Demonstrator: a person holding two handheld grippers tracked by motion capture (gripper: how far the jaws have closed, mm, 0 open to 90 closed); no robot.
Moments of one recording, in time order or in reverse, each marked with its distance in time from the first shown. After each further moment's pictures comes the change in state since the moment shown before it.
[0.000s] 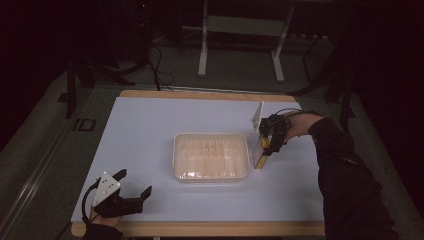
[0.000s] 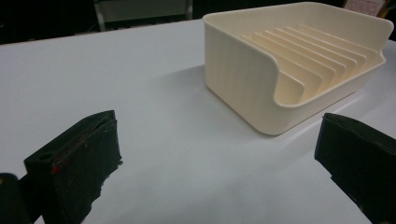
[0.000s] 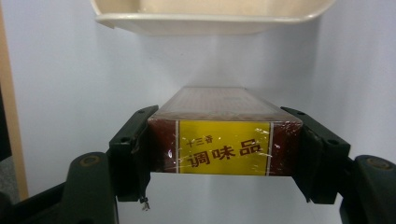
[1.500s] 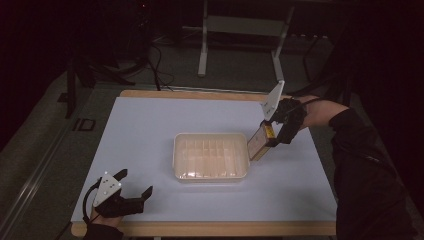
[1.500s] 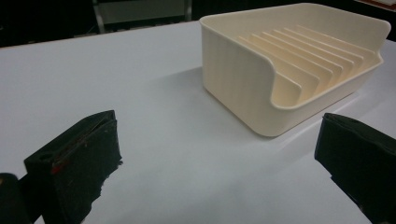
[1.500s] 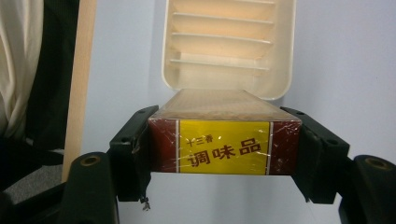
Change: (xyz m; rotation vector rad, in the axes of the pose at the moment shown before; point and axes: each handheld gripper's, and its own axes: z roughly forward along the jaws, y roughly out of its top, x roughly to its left) left arm -0.002 0.001 0.000 -0.006 0.001 0.004; right arm 0.042 0.012 -0.096 -0.191 -0.060 -0.091
